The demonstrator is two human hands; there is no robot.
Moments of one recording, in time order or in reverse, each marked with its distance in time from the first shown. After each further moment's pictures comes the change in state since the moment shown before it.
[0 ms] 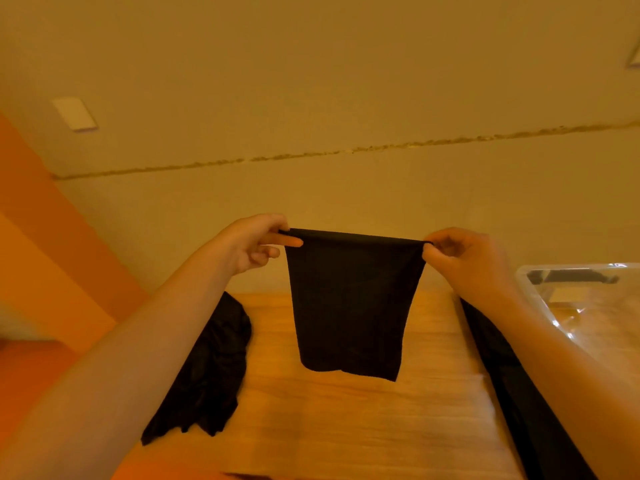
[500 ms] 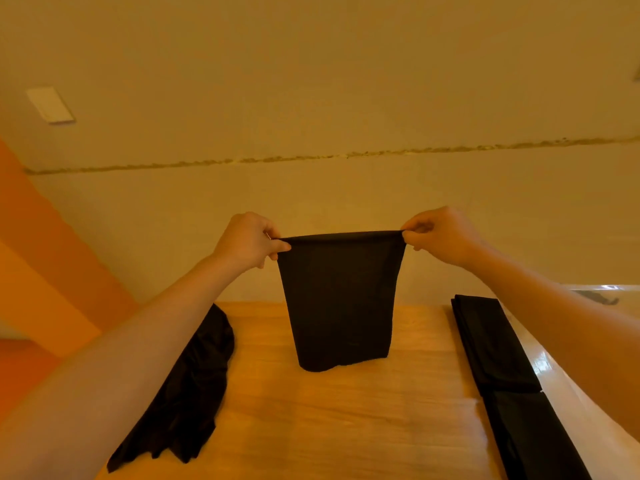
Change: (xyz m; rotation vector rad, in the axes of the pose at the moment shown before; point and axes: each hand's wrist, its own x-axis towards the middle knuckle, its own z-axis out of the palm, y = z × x) left_hand 0.051 0.000 0.010 0.758 0.206 0.456; right_hand 0.109 0.025 0.010 -0.230 -0.288 0.007
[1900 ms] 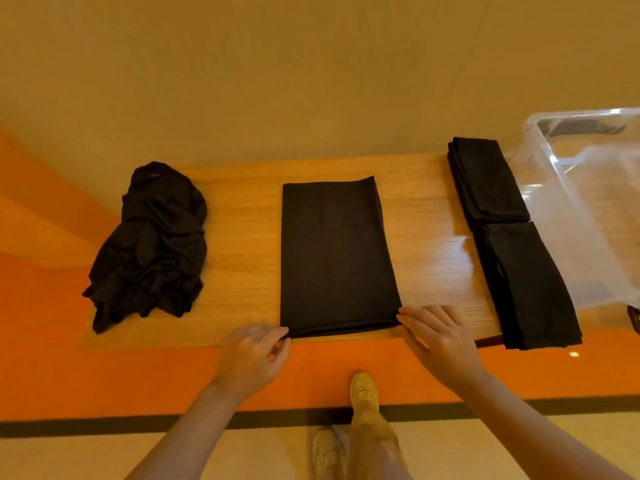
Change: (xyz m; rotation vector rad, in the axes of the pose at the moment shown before) left_hand -0.259 -0.212 0.234 0.142 -0.047 0.491; right_hand -0.314 0.143 0.225 -0.405 0.022 -0.277
